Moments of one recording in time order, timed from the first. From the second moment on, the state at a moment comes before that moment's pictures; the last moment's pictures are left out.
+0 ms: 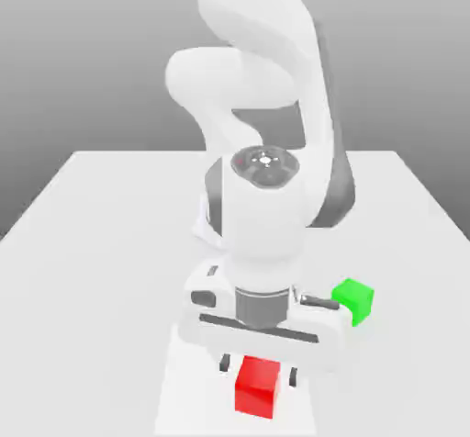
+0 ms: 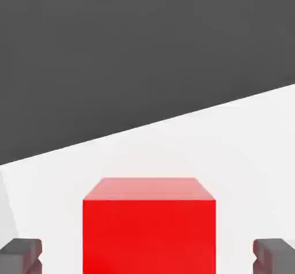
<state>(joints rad) -0.04 0.34 0.09 -2.54 -0.11 2.87 1.20</state>
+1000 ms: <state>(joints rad) 0.33 -0.27 0.37 -2.95 0.20 2.69 1.09</state>
